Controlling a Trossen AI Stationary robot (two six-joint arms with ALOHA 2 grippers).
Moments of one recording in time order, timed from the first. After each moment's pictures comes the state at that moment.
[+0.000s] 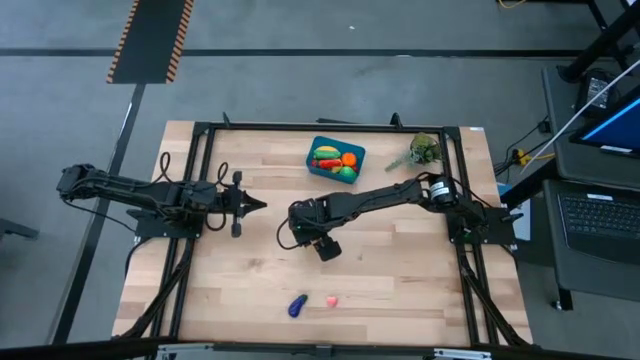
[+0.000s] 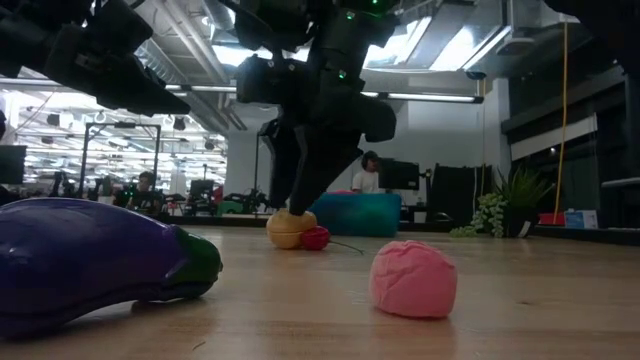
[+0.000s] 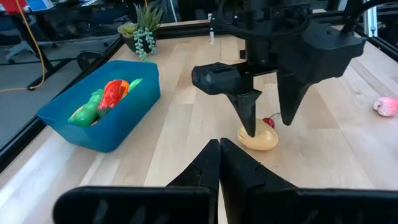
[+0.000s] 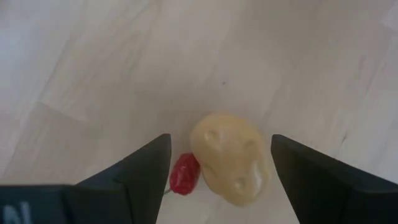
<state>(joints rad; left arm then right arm) -0.07 0.57 0.22 0.03 -0.21 0.04 0.10 2.24 1.81 -0.80 -0.02 -0.39</state>
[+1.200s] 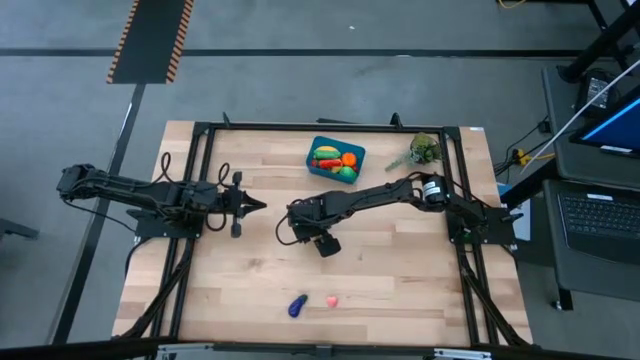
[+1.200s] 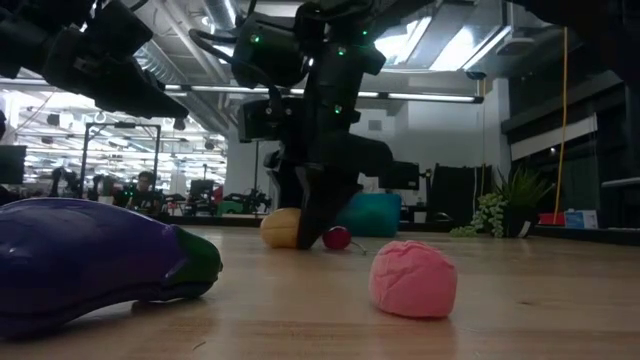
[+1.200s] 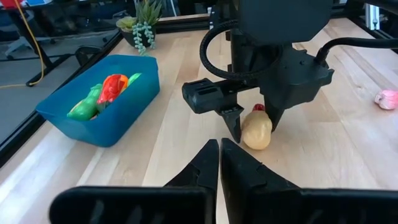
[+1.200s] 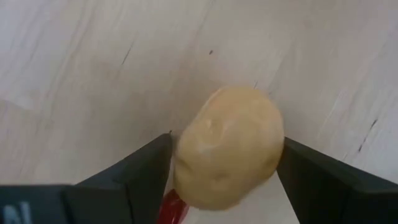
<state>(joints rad) -0.07 0.57 0.22 0.01 -0.21 0.04 0.07 2.30 1.81 -0.80 -0.02 -0.40</state>
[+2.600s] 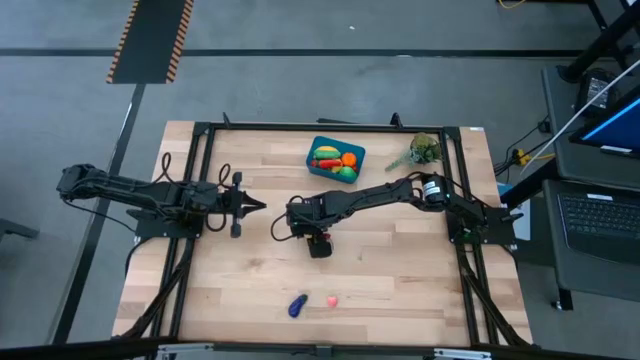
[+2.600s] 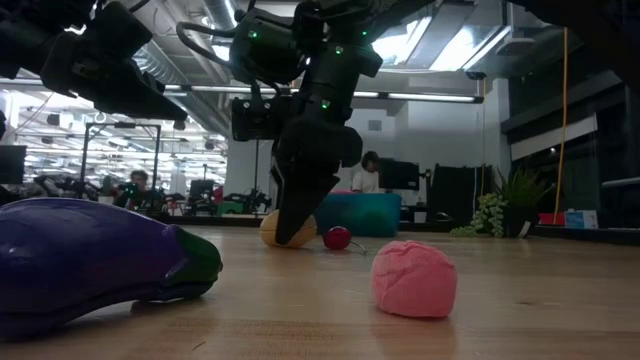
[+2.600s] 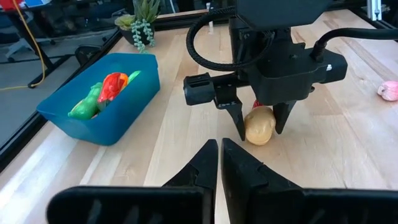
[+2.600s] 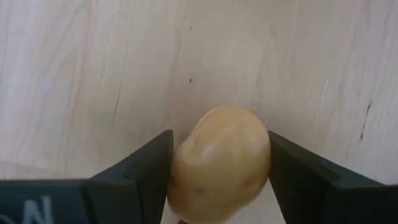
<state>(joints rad) -0.07 0.57 0.22 -0.01 -0.21 0.06 0.06 2.30 1.81 -0.75 -0.05 -0.13</state>
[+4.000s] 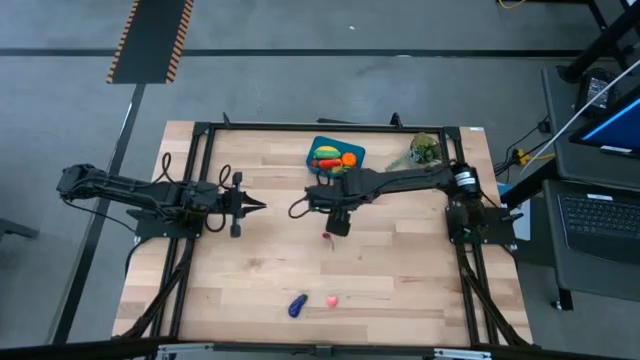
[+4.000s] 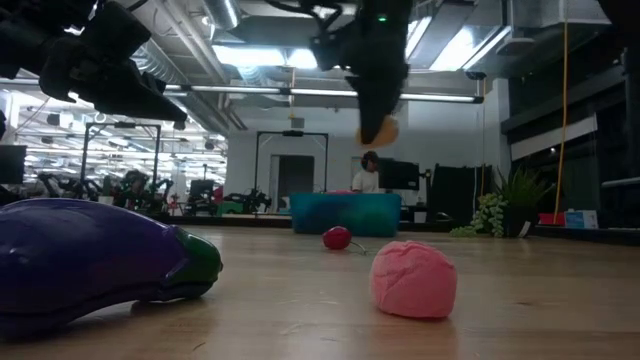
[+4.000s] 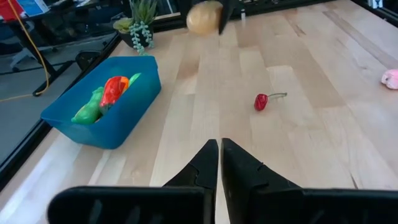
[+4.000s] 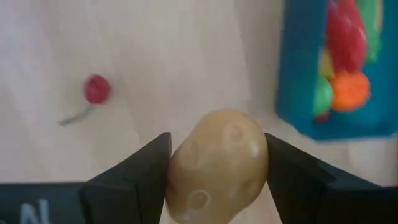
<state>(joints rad) -0.07 0.57 0.22 -0.02 -0.21 0.12 0.06 2.03 1.84 -1.26 0.27 0.29</state>
